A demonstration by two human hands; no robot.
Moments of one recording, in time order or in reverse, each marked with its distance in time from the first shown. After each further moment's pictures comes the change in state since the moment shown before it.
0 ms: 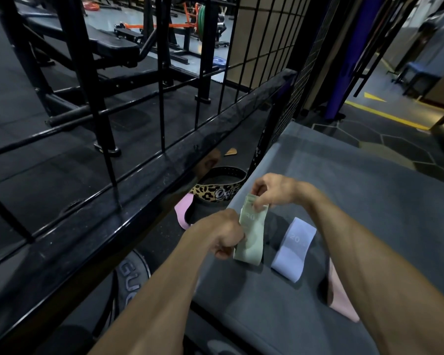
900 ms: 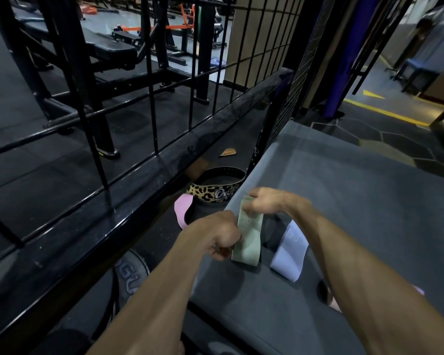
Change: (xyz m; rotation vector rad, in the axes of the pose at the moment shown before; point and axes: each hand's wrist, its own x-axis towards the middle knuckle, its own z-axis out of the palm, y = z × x) left_hand -0.007 0.004 0.000 0.067 -0.007 0.012; right_hand 0.000 -0.003 0.027 -0.097 -0.031 0.150
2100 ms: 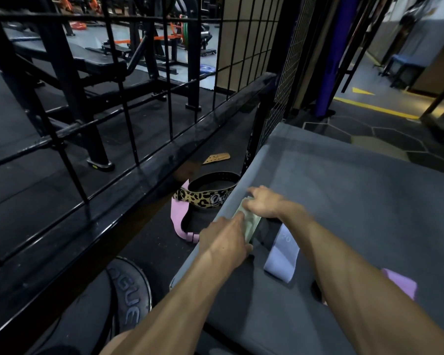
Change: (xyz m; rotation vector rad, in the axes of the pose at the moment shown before) left_hand -0.008 0.015 0.041 0.515 0.457 0.141; right_hand -0.003 0.014 0.005 0.102 0.167 0.055
